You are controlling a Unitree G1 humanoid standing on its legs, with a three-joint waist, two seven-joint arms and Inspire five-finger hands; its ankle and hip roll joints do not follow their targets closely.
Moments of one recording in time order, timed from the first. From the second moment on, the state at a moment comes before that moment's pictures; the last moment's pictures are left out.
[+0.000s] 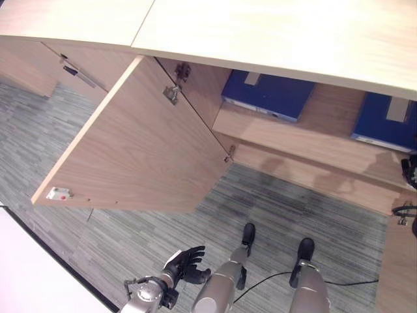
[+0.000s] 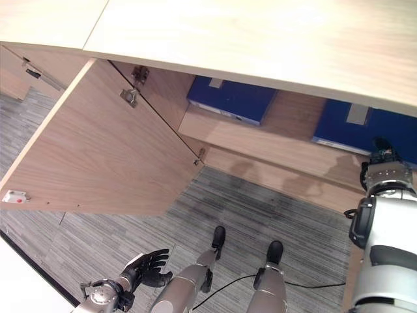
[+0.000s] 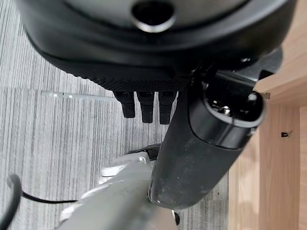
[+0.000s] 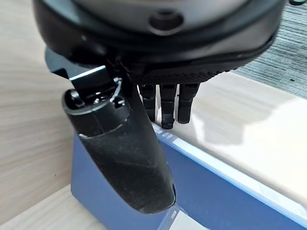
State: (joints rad) left arm 0.01 0.43 -0.54 0.65 -0.39 -0.07 -0.09; right arm -1.17 -0.85 -0.09 1.65 1.28 0.01 -0.38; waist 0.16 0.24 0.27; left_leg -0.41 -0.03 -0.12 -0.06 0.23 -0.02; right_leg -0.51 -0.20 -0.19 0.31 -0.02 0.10
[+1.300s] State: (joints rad) left arm 0.02 0.41 -0.55 0.65 -0.33 -0.07 -0.12; right arm -1.46 -1.01 0.17 1.66 1.12 0.09 -0.32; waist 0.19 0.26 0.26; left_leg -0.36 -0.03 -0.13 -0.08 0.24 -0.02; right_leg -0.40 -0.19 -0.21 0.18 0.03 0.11
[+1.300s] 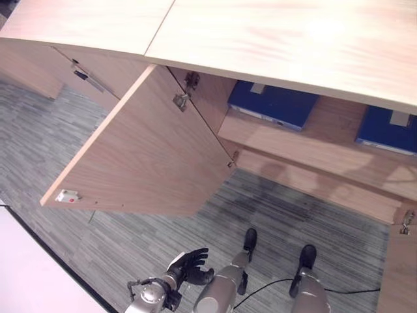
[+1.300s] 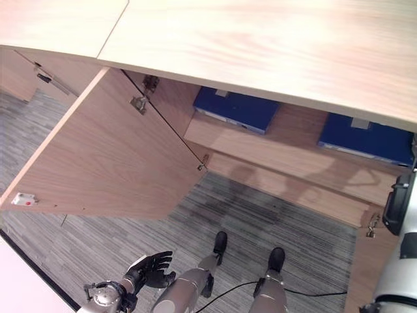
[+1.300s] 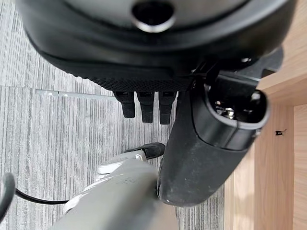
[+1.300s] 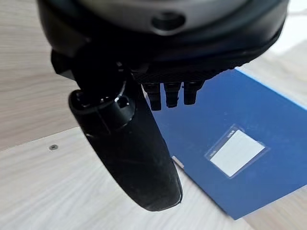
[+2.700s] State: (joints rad) left arm 0.14 0.28 -0.20 0.61 -0.34 -0.05 -0.02; right arm 0.15 -0.42 0.19 0.21 0.40 -0.04 0.00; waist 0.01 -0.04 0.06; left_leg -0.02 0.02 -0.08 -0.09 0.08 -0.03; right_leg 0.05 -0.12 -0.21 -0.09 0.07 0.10
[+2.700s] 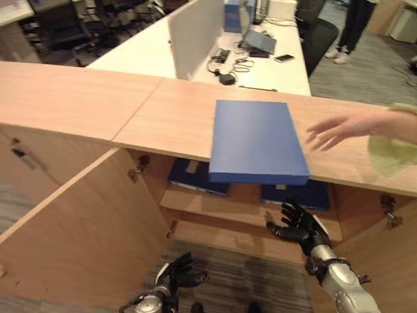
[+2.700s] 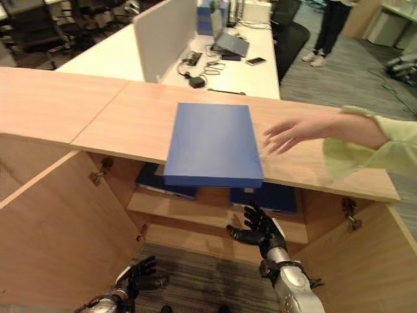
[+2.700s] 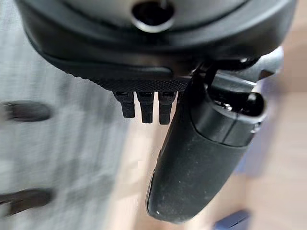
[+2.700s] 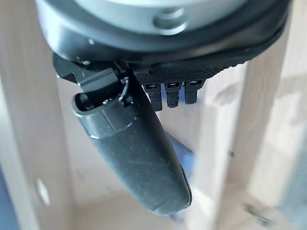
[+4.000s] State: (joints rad) left arm 0.36 0.41 -0.06 0.33 -0.31 -0.21 -0.14; right arm 0.20 -0.31 0.17 0.71 0.02 -0.13 -0.04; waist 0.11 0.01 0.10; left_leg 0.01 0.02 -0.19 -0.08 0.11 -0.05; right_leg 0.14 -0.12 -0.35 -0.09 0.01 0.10
